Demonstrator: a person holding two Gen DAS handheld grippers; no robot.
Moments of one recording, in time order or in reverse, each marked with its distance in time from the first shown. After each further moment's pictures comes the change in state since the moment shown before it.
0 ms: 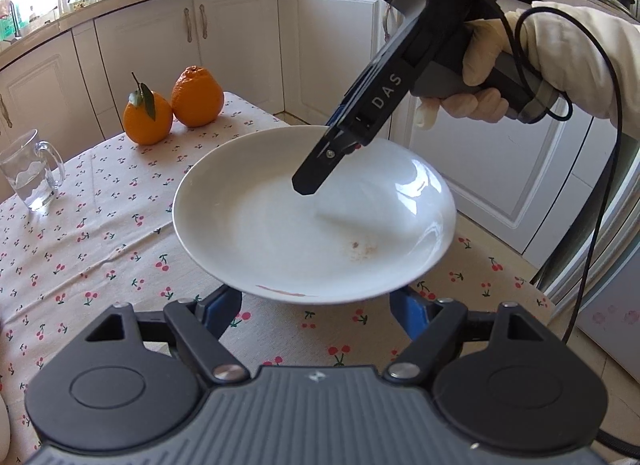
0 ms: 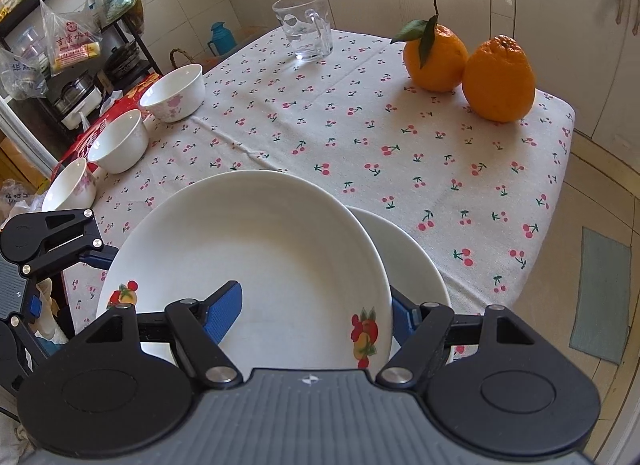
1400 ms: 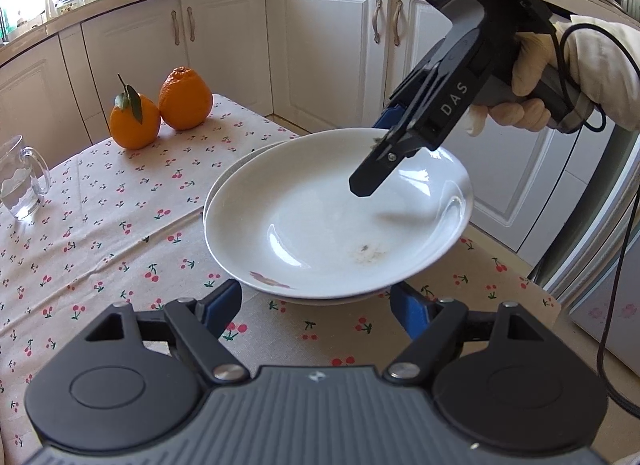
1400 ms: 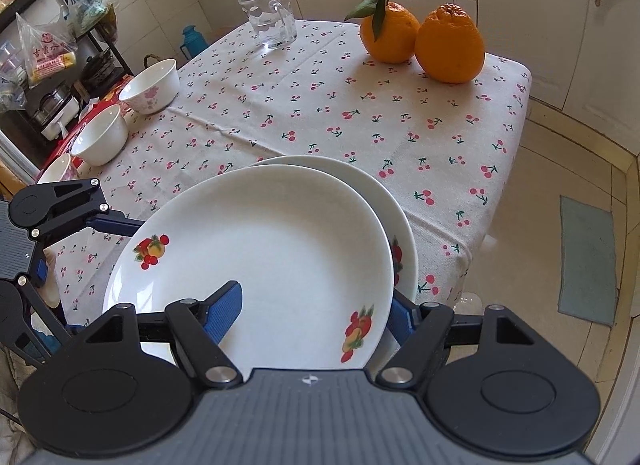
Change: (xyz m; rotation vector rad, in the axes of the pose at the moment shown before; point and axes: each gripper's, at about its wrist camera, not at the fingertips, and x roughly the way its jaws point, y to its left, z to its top) left arm 0.009 0.007 -0.003 0.027 -0.014 -0.032; right arm -0.018 -0.010 -0.038 0.071 -0.002 -0.054
